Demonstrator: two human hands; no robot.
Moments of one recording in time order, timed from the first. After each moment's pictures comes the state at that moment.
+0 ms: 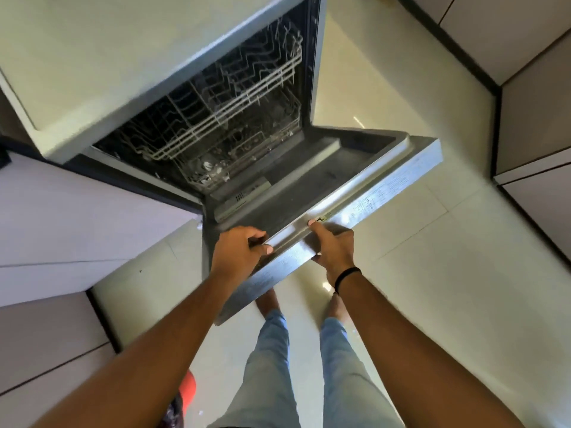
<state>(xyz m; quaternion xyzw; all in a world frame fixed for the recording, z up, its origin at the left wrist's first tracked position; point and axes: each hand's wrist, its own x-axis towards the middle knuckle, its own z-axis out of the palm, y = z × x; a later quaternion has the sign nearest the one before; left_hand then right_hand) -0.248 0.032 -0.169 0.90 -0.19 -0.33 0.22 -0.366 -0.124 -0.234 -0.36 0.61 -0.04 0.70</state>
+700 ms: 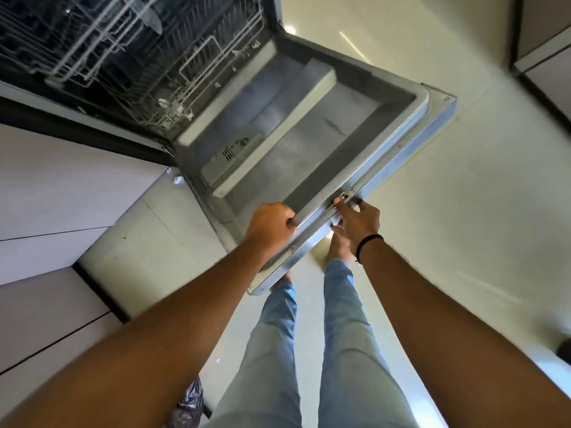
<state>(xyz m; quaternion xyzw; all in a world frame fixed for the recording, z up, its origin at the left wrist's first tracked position) -0.356 0.019 -0.299 0.85 -0.34 -0.40 0.07 -0.494 -0.105 -0.354 -0.26 0.70 -0.05 0.66</state>
